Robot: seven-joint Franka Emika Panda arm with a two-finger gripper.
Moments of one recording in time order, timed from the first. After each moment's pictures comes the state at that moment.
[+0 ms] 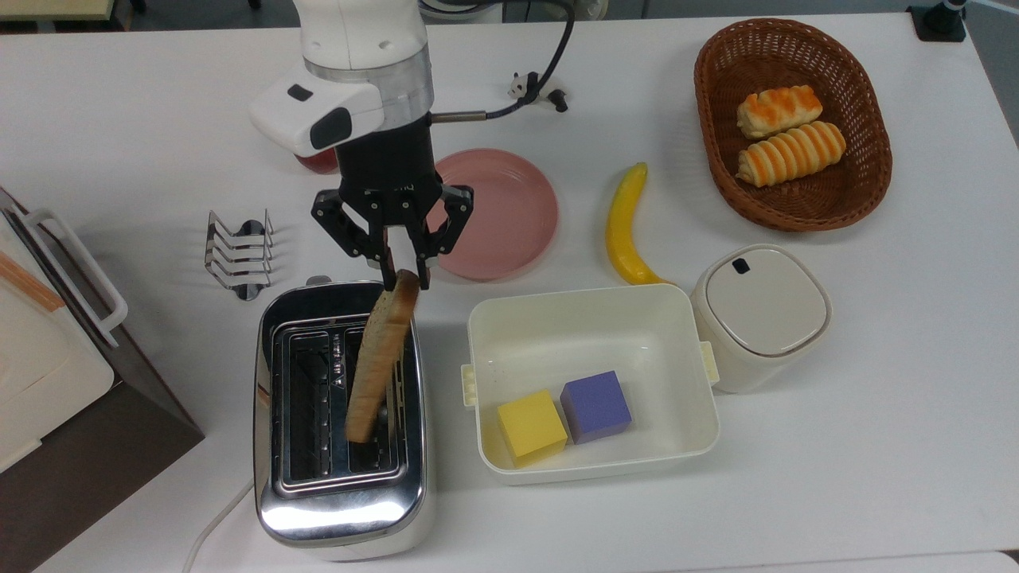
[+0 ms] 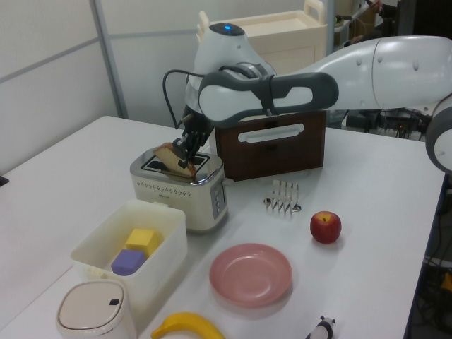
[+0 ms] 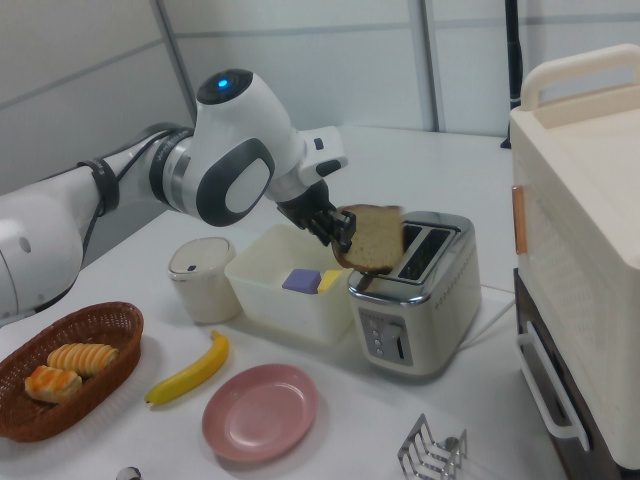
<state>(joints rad) 0.05 0.39 -0.07 -1.39 0.10 2.19 -0.07</state>
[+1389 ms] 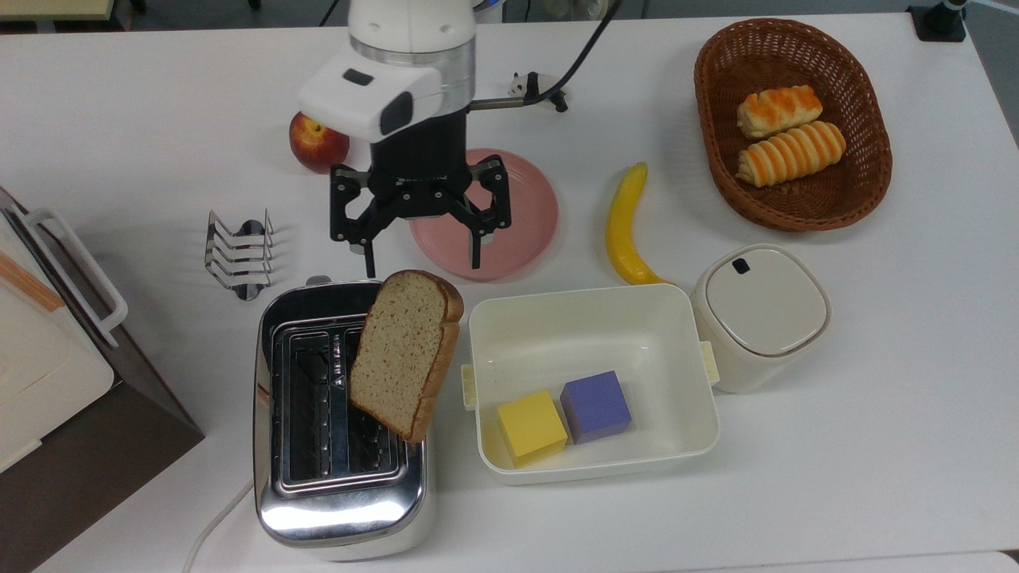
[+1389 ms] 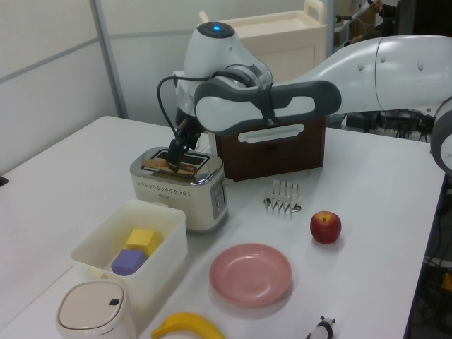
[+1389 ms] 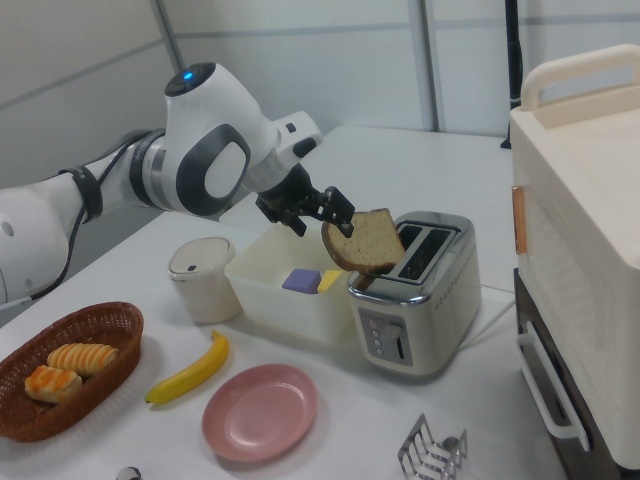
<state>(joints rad) 0.10 0.38 -0.06 -1.39 -0.05 2.20 -0.13</state>
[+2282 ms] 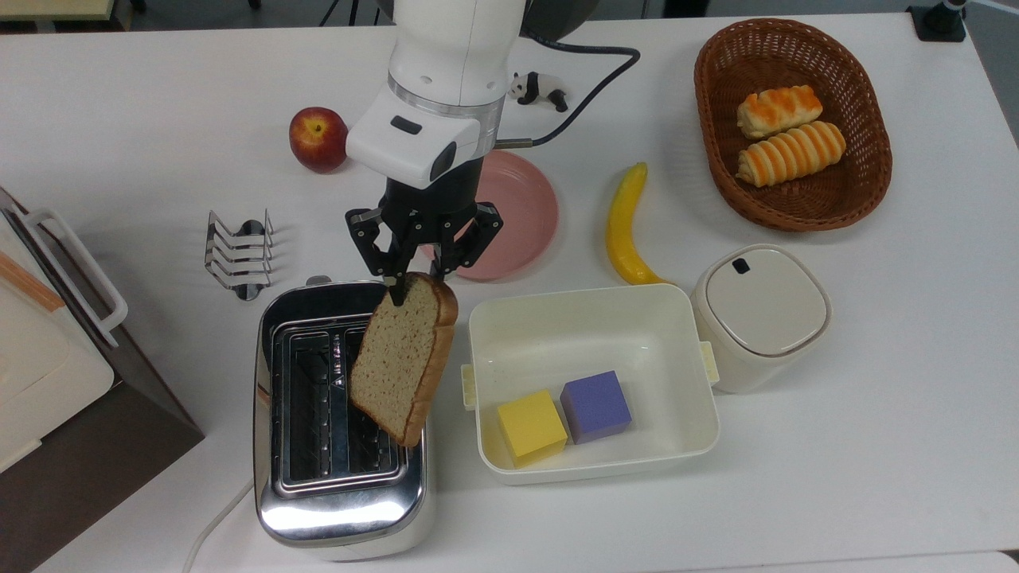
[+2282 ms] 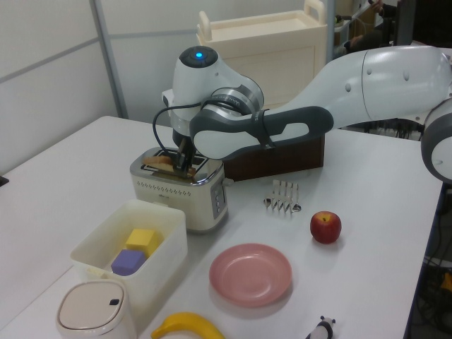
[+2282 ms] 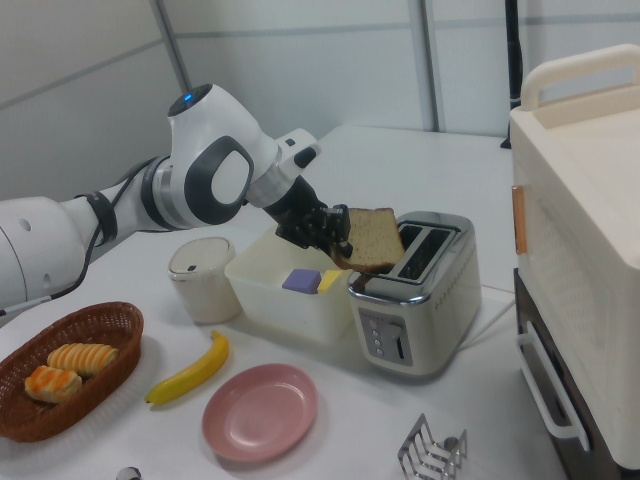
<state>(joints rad) 0.10 0.42 -0.04 -1.40 -0.25 2.21 -0.13</state>
